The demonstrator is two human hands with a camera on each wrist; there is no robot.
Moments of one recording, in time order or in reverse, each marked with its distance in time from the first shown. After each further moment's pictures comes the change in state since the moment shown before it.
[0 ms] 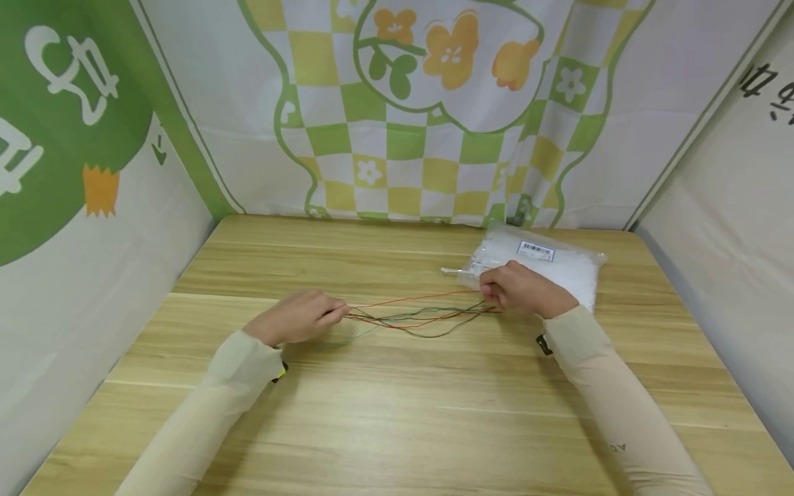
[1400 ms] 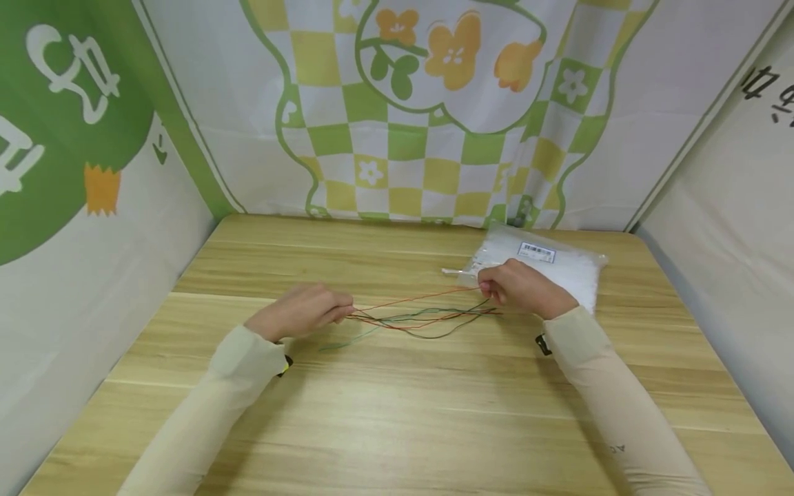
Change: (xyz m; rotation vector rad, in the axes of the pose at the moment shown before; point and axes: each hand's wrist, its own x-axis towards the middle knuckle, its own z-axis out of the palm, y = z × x) left_hand 0.007 0.005 -0.011 0.042 -0.027 0.020; right_hand 0.004 -0.005 -0.004 -0.105 0.045 -0.017
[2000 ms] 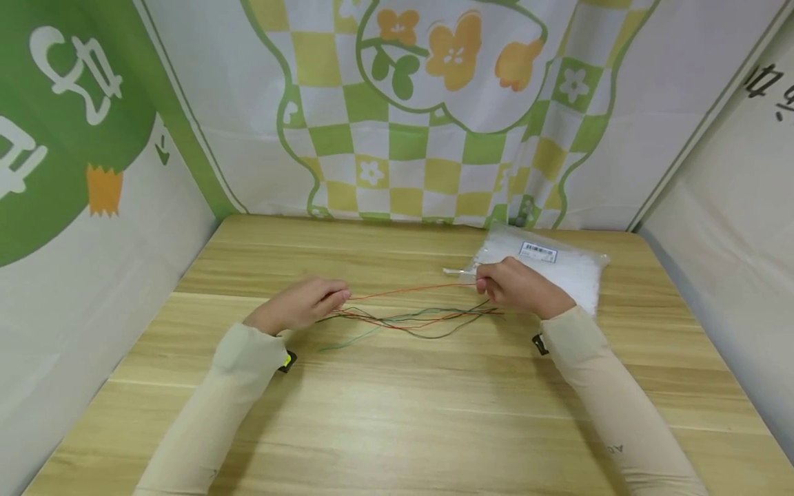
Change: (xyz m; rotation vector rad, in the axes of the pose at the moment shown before) left_hand 0.002 -0.019 0.002 -0.216 0.116 0.052; right_hand 0.005 -0.005 0.003 0.050 0.021 0.008
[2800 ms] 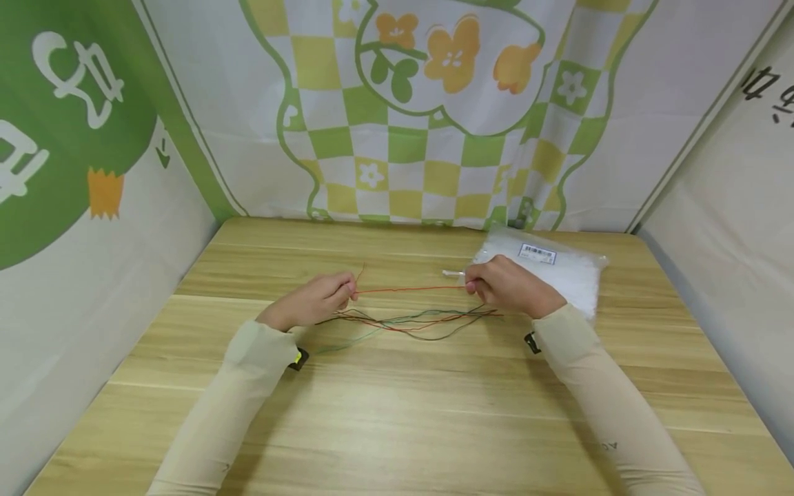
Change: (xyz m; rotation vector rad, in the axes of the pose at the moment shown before) left_hand 0.014 0.007 0.002 -0.222 -0.039 -0.184; right_hand 0.010 -0.010 0.000 -0.039 0.093 -0.117
